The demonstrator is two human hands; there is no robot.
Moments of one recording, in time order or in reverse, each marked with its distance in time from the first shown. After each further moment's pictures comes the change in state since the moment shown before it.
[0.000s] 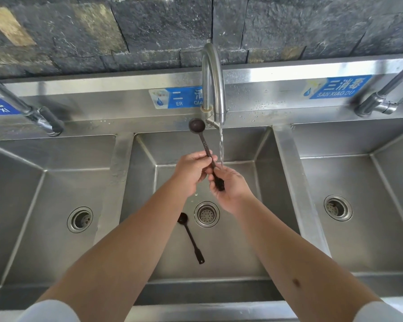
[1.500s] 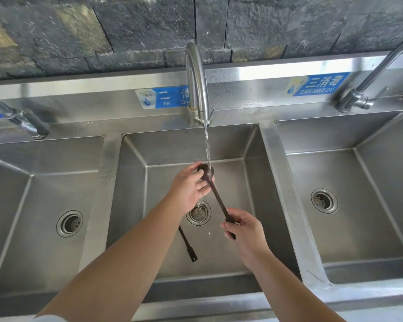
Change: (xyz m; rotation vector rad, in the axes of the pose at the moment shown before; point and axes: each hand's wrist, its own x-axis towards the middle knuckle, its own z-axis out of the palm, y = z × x) left_hand -0.016 -0.044 0.006 -0.331 -0.085 -0.193; right_hand -0.088 0.044 -0.092 -0.335 0.197 -0.218
